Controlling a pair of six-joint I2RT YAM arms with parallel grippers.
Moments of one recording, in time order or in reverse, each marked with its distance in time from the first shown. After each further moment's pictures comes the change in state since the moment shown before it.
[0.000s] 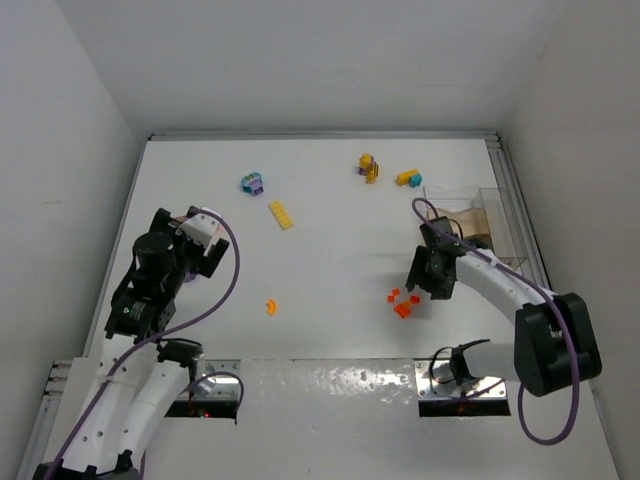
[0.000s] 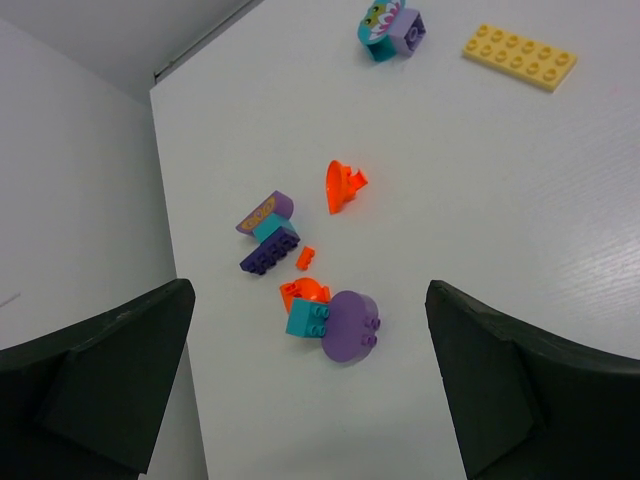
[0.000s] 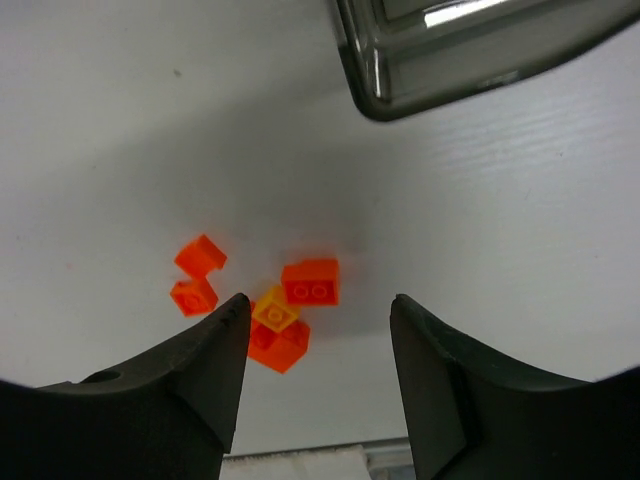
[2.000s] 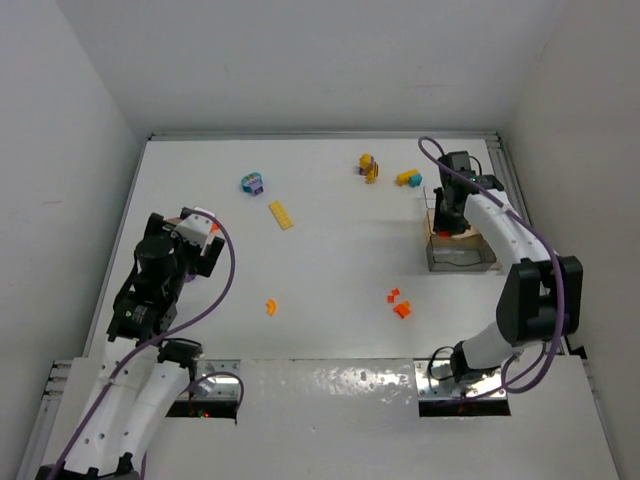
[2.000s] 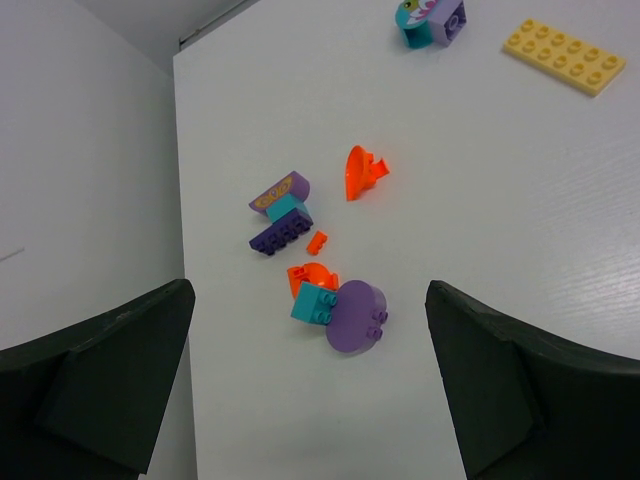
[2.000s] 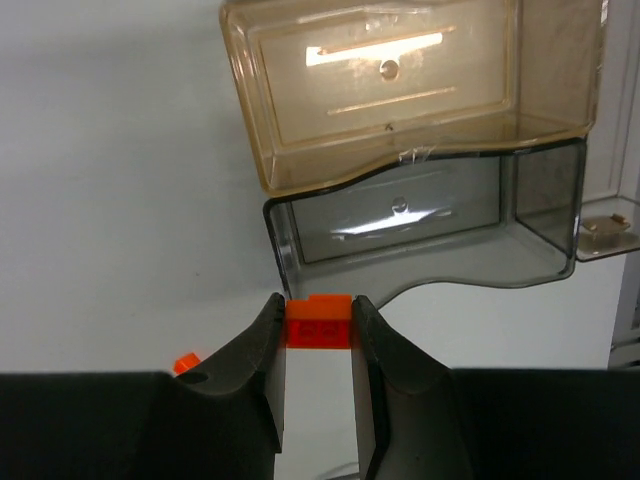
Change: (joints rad) left arm 0.000 -0.015 -0.036 0.037 -0.098 -0.067; right arm -0.145 0.248 0.555 -0.144 0.151 -0.371
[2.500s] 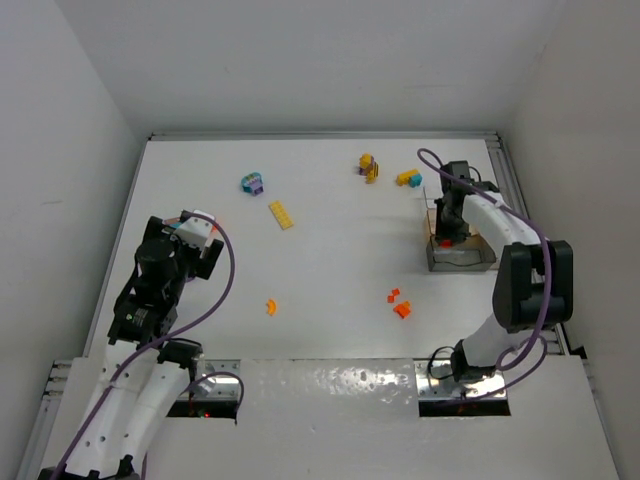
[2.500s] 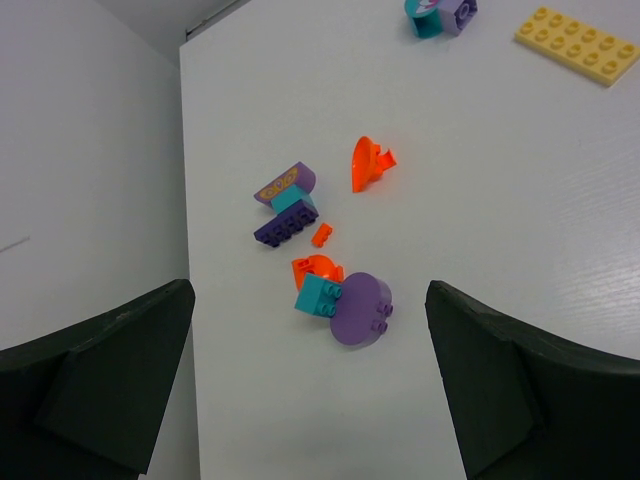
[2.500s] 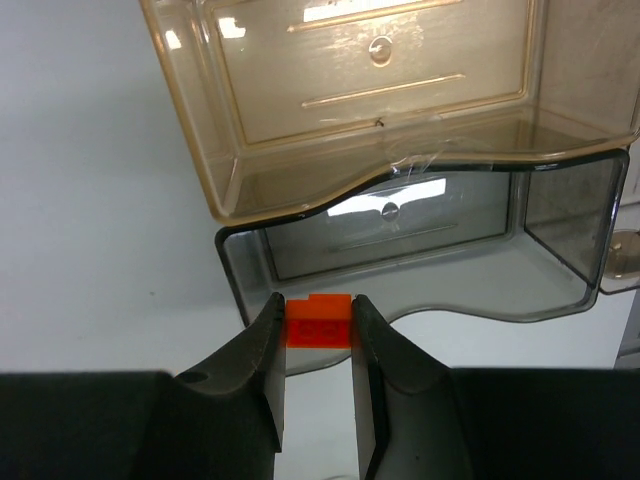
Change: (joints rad) left arm 0.000 -0.029 -0.029 -0.003 -0.023 0.004; right arm -0.057 0.101 -0.079 0.068 -0.025 -0.052
